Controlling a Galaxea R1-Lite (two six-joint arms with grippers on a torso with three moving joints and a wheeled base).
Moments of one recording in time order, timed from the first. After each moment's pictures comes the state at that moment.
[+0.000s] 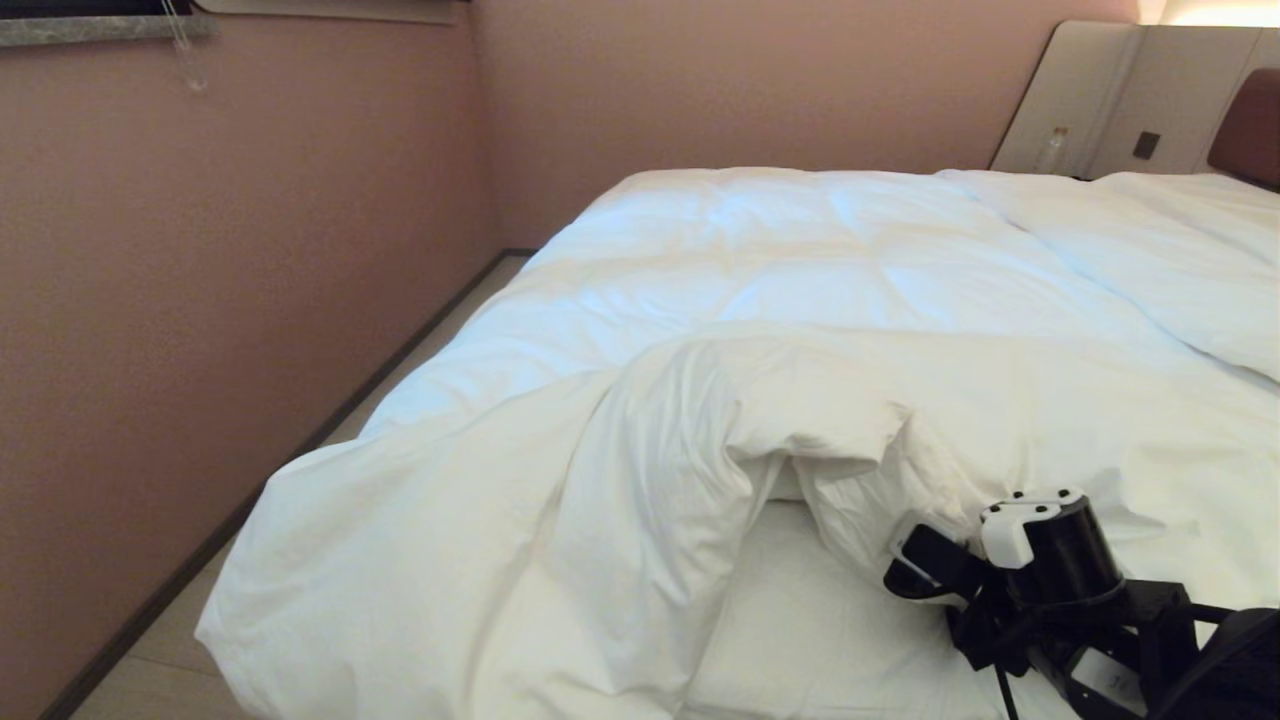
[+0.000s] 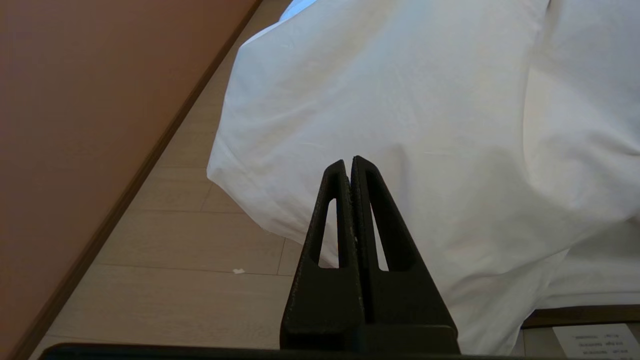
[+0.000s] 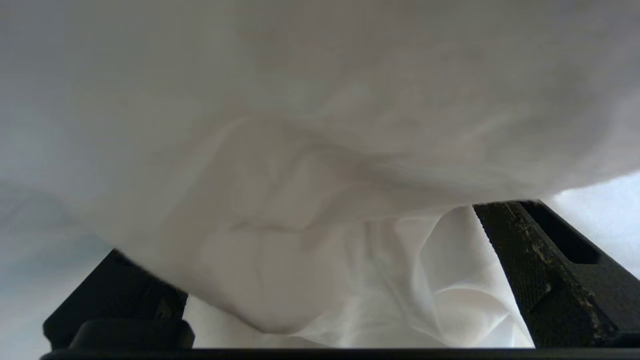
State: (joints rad) left arm 0.00 0.00 0.00 0.02 -0.05 0.09; right arm 0.47 1.75 -0.40 -0.64 -0.67 -0.72
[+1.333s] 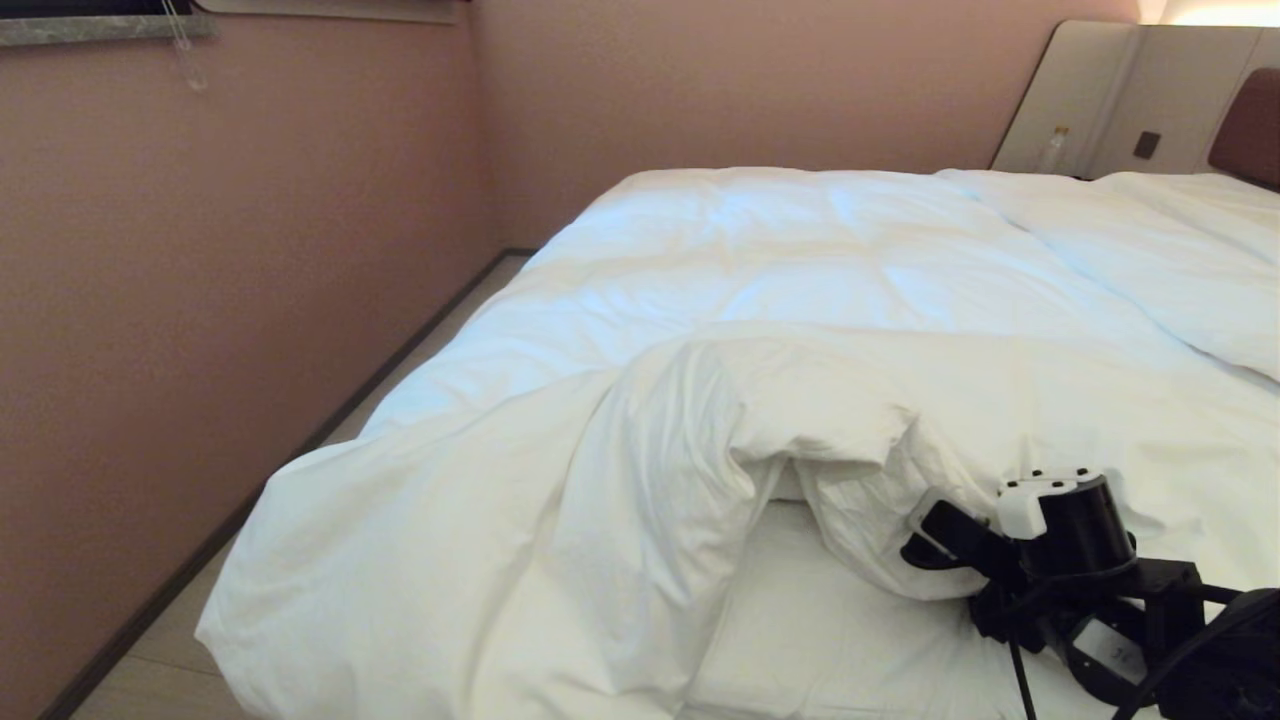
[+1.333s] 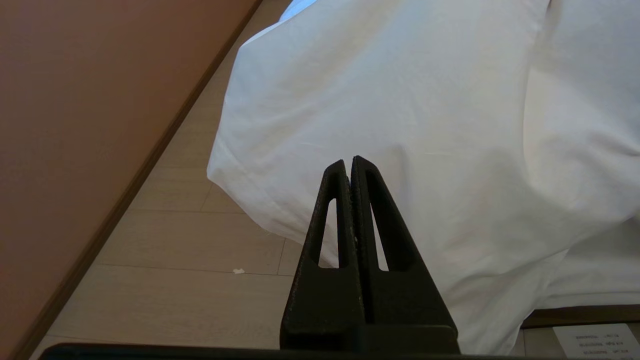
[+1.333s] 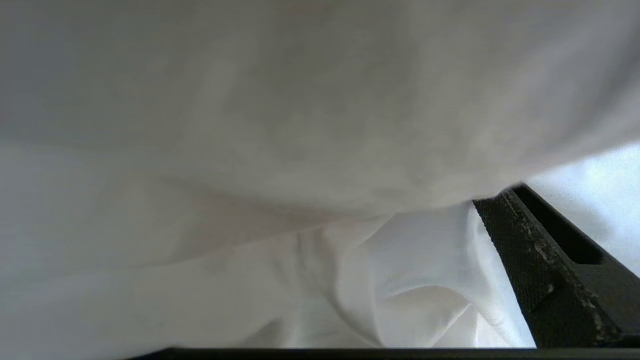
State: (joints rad) left arm 0.00 0.00 0.00 0.02 -0.05 0.09; right arm 0.39 1.74 -0.43 -0.64 -0.72 -0.73
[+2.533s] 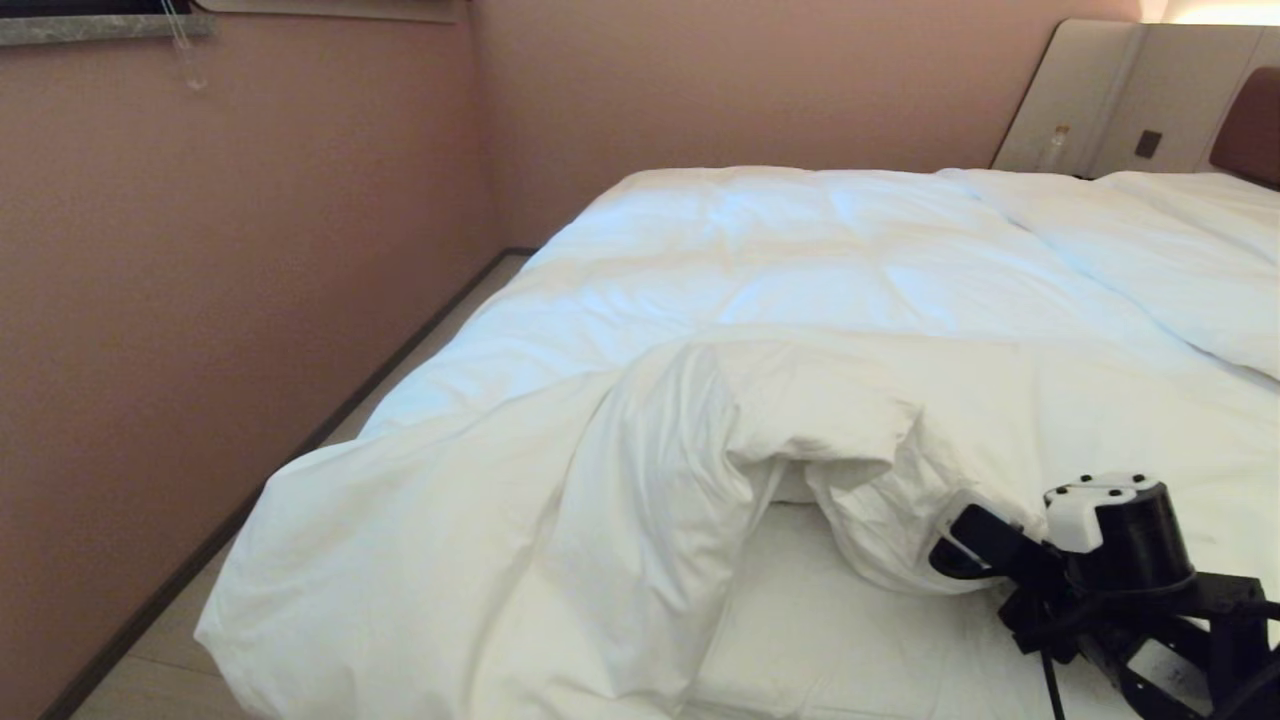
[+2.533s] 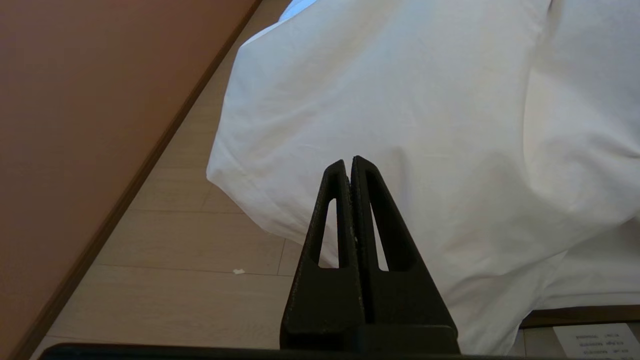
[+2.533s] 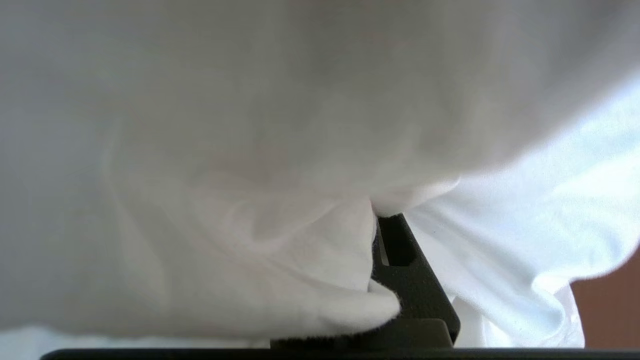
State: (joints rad) left arm 0.00 0.00 0.00 0.02 -0.05 0.09; right arm 0.41 1.62 -0.37 -0.62 -0.70 -0.73
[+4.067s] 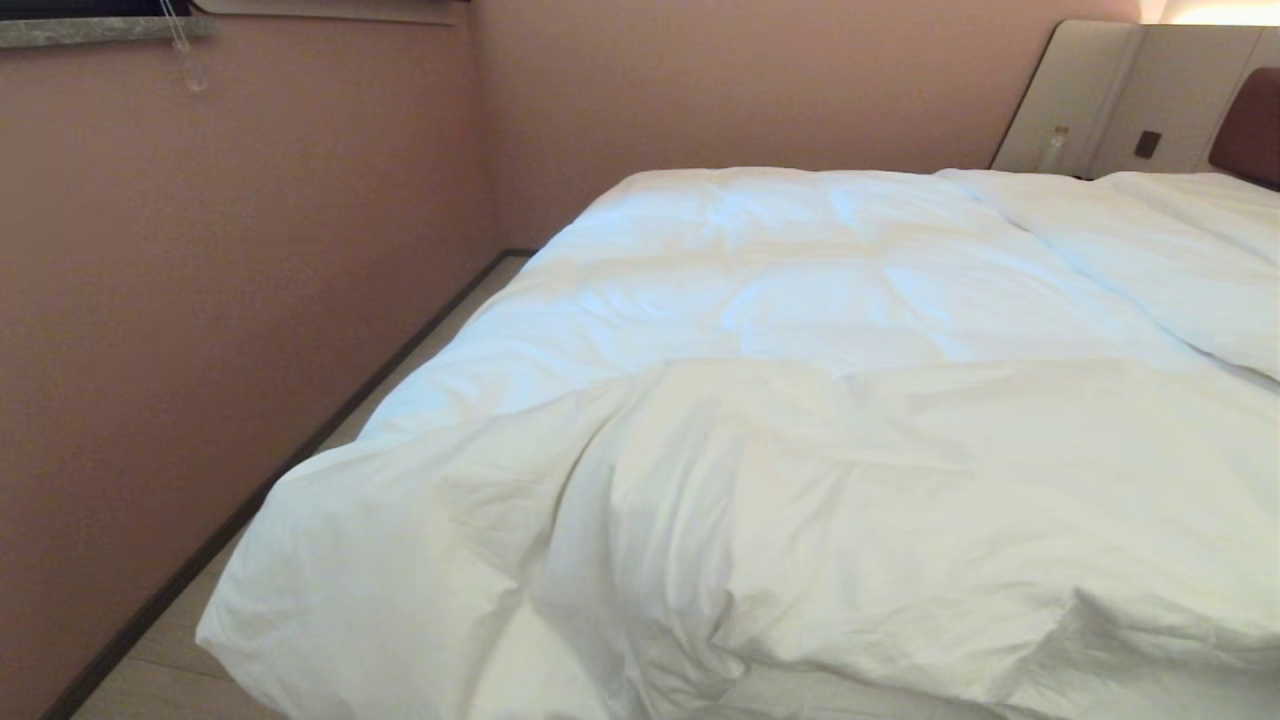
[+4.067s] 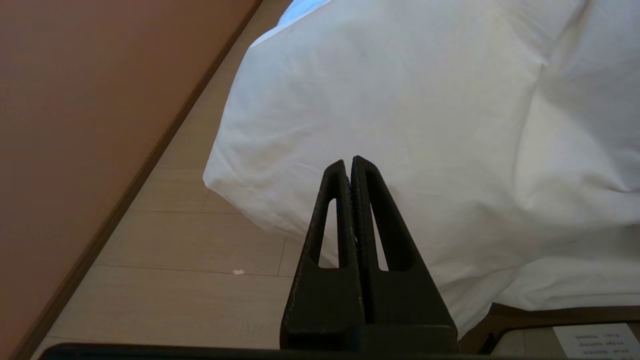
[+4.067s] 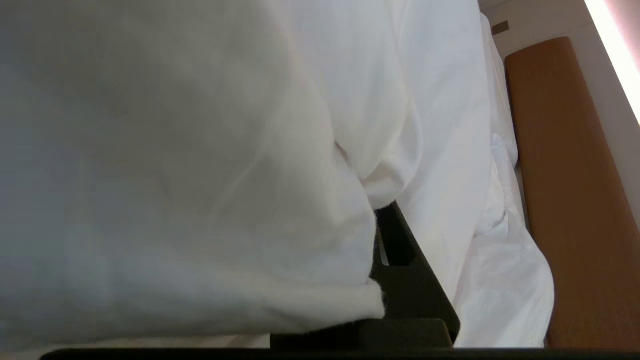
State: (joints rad) left arm 0.00 0.00 0.00 0.02 -0.05 0.09; right arm 0.48 0.67 -0.29 -0.05 -0.71 -0.77
